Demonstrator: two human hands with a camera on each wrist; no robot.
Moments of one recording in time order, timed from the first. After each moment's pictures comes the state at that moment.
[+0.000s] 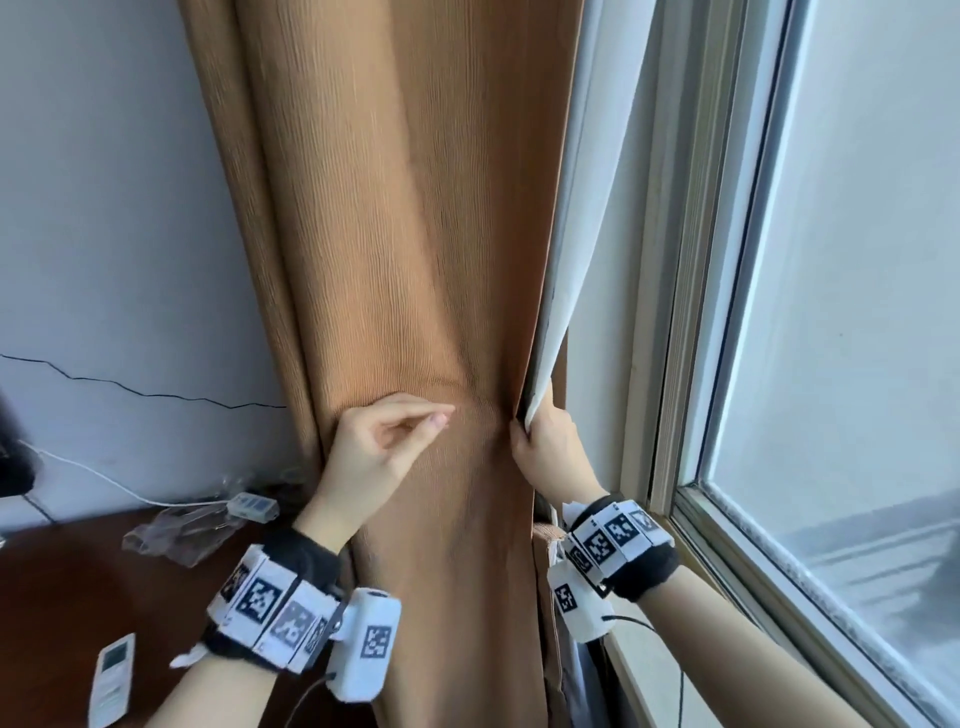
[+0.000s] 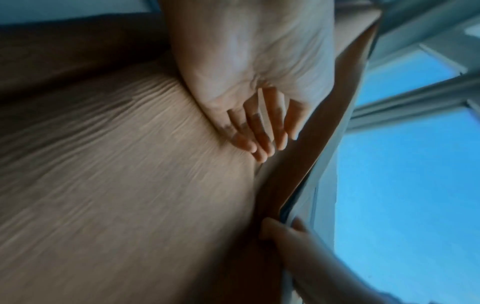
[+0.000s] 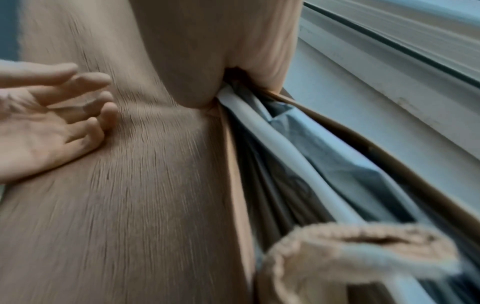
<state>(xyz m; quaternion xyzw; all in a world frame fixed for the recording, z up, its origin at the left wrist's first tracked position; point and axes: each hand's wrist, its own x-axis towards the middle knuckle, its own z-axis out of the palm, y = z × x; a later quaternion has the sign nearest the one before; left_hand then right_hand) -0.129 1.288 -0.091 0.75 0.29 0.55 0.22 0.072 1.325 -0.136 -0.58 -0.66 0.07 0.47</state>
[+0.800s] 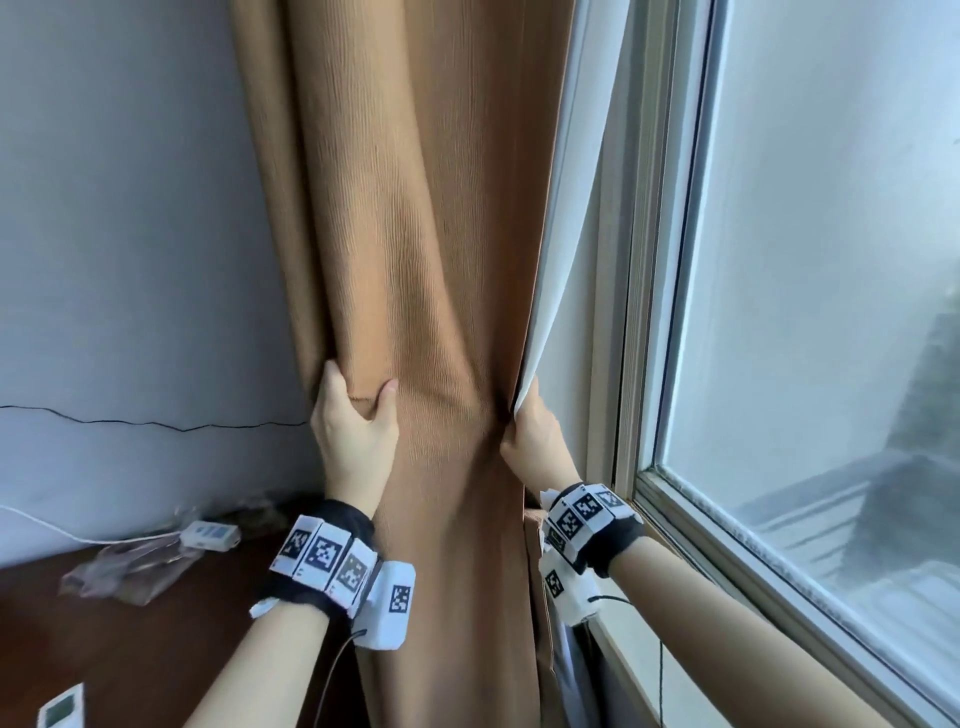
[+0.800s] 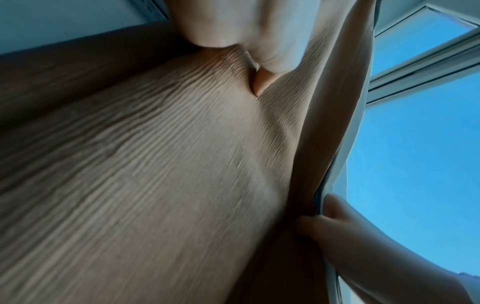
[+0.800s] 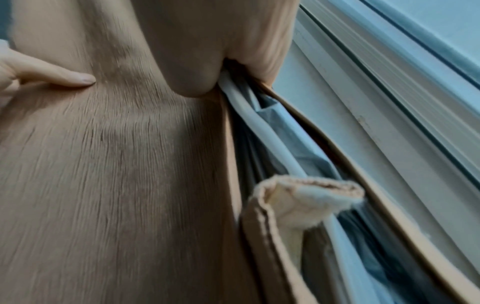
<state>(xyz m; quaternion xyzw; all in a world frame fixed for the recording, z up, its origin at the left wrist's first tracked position) -0.126 1.303 -0.094 0.58 0.46 0.67 0.03 0.055 1.293 -0.131 -0.59 -0.63 0.07 0.50</state>
